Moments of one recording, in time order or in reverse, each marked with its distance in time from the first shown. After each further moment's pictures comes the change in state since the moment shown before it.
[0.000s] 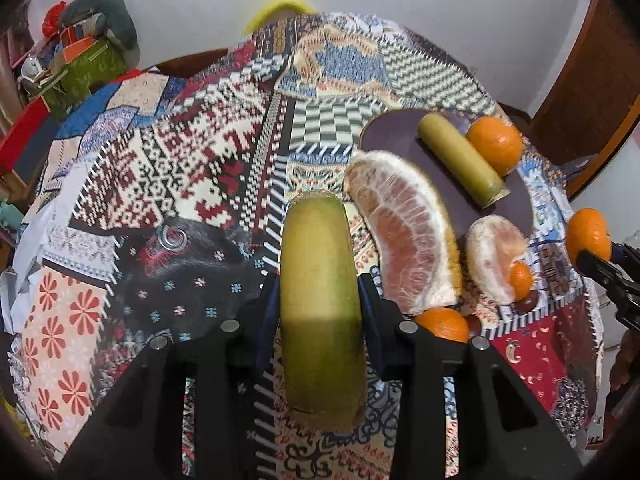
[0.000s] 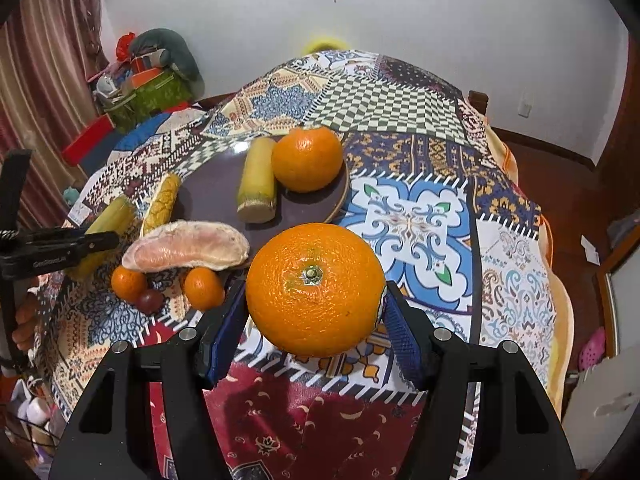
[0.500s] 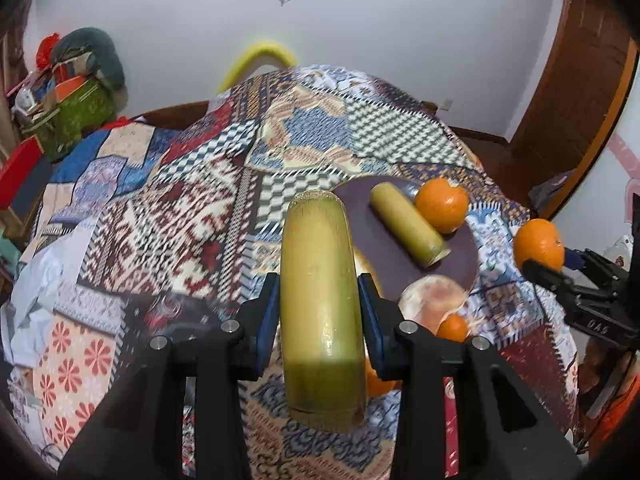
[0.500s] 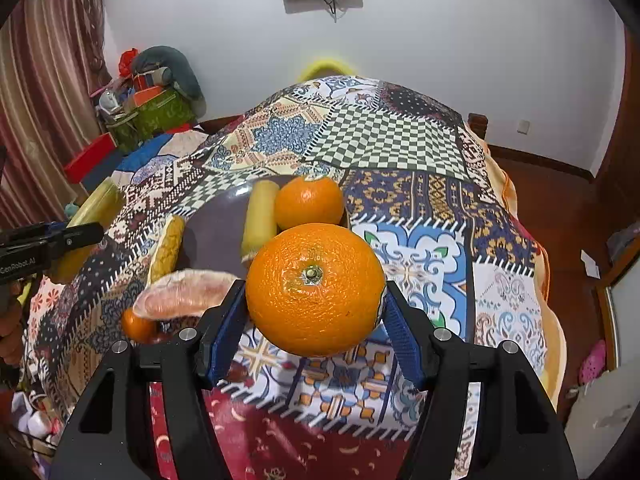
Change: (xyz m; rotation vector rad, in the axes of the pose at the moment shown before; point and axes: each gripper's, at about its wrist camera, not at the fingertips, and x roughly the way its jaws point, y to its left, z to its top) left arm -0.040 -0.032 0.037 0.045 -0.138 -0.054; right arm -0.003 0.003 0.028 -0.005 -0.064 0.004
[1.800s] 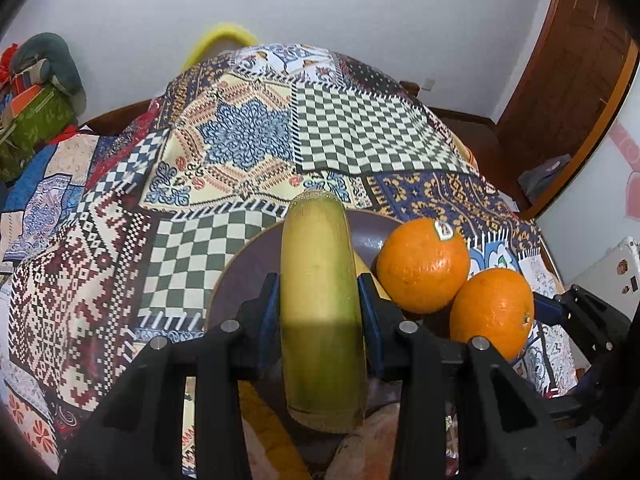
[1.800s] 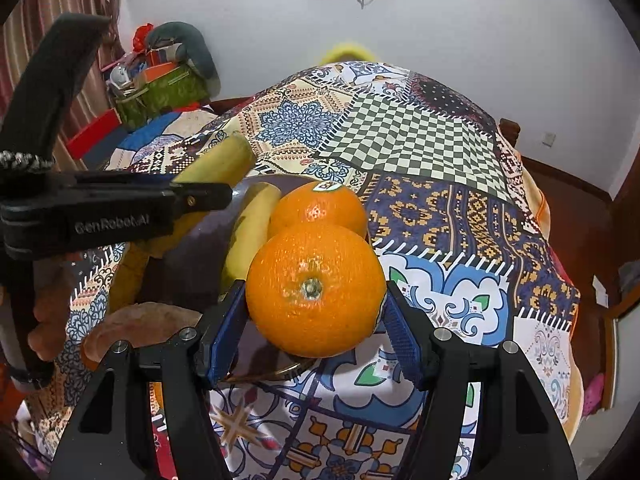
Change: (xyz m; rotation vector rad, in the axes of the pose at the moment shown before) left arm 0.121 -0.058 0.061 0.048 0.081 -0.063; right arm 0.062 0.001 0.021 -0.078 0.062 0.051
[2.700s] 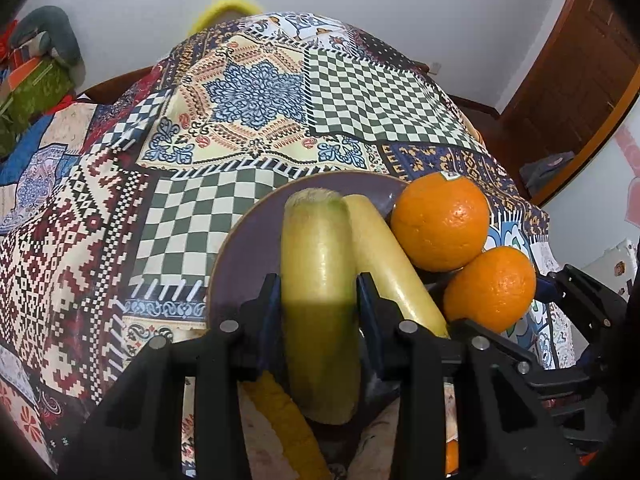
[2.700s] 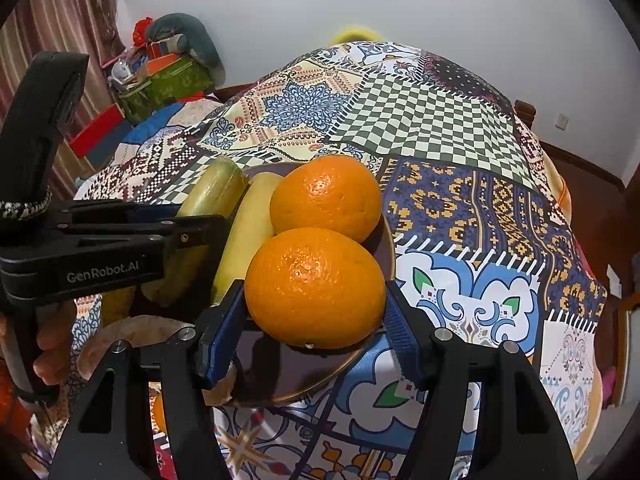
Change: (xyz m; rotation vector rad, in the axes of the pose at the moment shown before) left arm 0.013 0.018 -0.012 -0.051 0.072 -0.014; right arm 0.022 0.004 0.006 0.006 0.053 0.026
